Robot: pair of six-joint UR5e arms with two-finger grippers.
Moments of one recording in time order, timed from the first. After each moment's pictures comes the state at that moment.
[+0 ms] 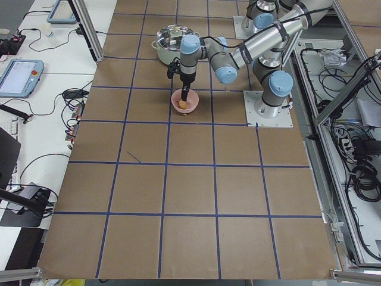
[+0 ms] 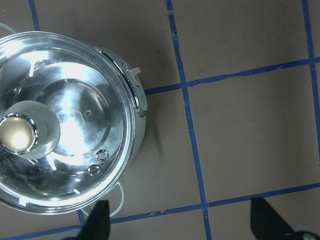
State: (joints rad) left arm -1.27 -1.59 -2.14 -0.92 1.56 0.52; right arm 1.64 -1.62 1.69 -1.68 -1.56 0.25
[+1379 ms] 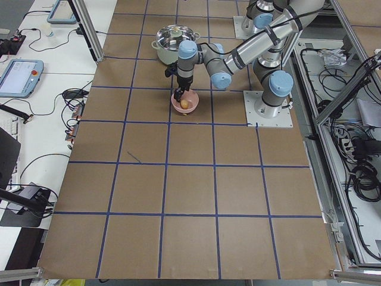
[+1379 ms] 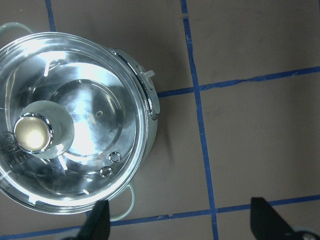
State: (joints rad) left arm -1.29 -1.66 -2.16 -0.84 1.51 0.83; right arm 1.65 -1.59 1.69 -1.75 -1.52 0.23
